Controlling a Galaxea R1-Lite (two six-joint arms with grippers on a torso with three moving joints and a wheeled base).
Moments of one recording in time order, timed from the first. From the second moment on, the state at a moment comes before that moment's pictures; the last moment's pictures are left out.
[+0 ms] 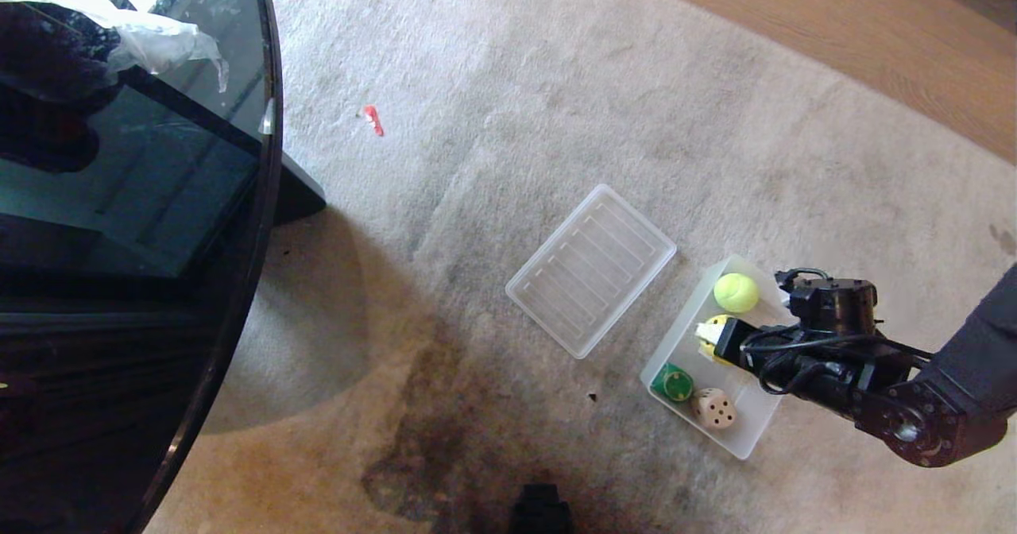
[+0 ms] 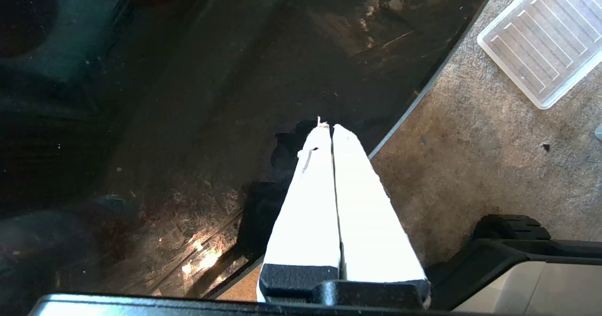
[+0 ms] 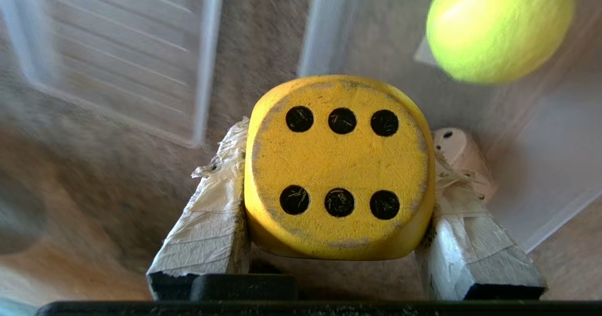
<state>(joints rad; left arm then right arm) 0.00 0.00 0.00 0.01 0.01 -0.01 0.20 2.02 -0.58 -0.96 -0.01 0.54</state>
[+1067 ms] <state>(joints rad) 0.00 0.00 0.00 0.01 0.01 -0.01 0.19 1.90 -0.44 -0.96 -0.01 0.51</state>
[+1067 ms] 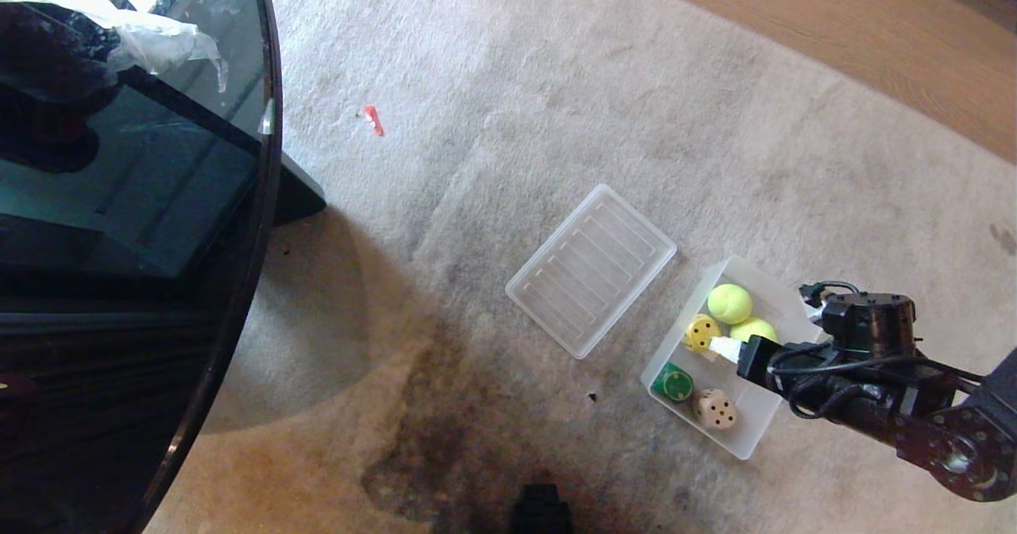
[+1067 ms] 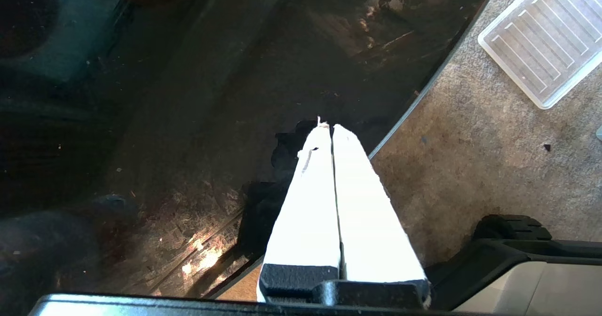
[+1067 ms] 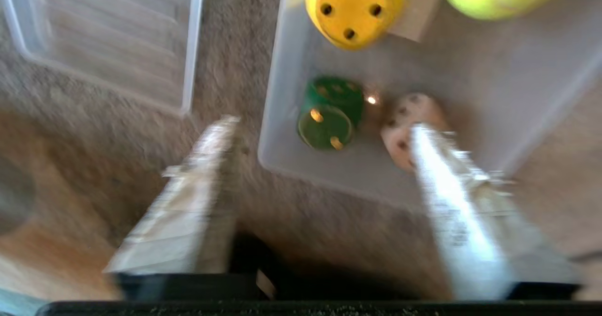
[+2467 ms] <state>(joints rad) 0.00 0.00 0.00 0.01 0.01 -0.01 0.01 0.21 -0.11 0.24 -0.02 -0.02</state>
